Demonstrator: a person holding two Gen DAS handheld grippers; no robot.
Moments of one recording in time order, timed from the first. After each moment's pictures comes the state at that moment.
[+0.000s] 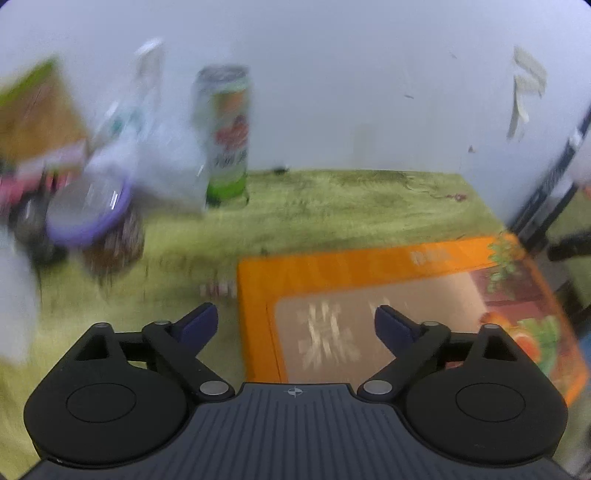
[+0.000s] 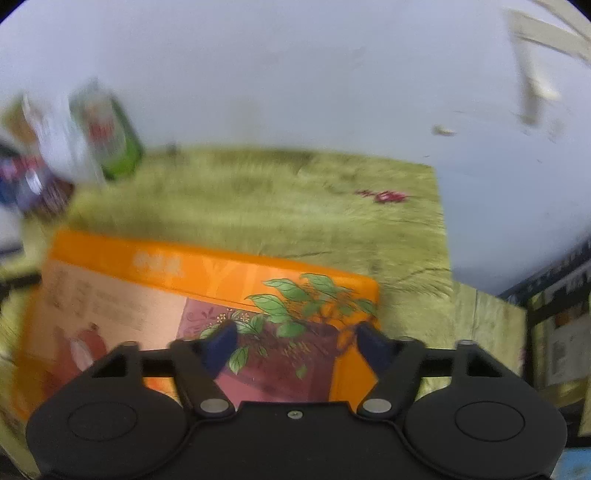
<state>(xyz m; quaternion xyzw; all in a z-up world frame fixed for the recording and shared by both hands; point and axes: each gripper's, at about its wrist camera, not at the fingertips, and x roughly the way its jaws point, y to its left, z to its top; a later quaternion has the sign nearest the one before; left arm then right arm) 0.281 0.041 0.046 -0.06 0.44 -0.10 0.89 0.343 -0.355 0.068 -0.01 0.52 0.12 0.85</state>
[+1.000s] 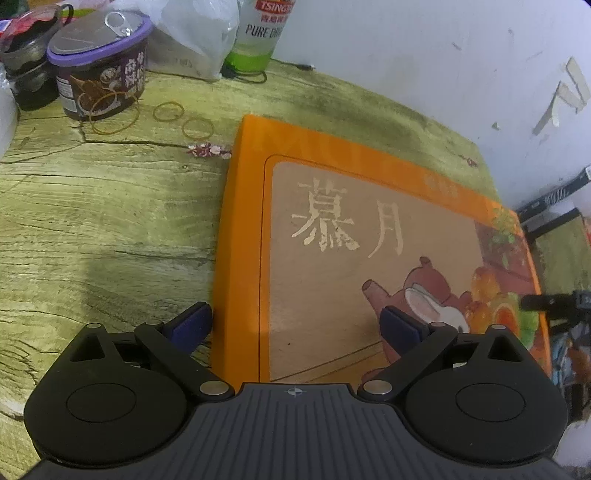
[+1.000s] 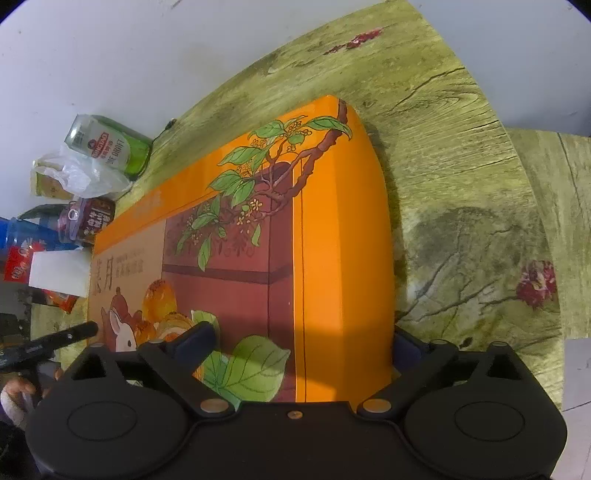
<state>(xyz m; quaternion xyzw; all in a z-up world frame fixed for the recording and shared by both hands) 0.263 0.046 -0.010 -0.15 0.54 -0.08 0.82 0.322 -0.426 -0.043 0.22 0.60 0.20 0.75</state>
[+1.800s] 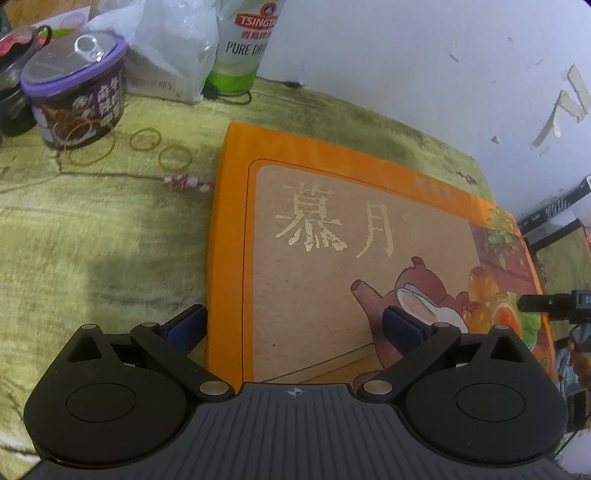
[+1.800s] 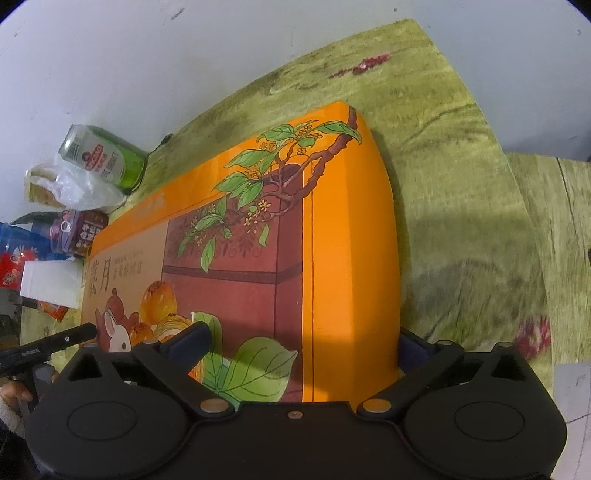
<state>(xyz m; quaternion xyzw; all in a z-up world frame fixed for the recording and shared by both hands) 0.290 0.034 -0.009 -0.16 0.52 -0.08 0.83 0.349 -0.421 -0.035 0.20 0.59 0.19 0.76</state>
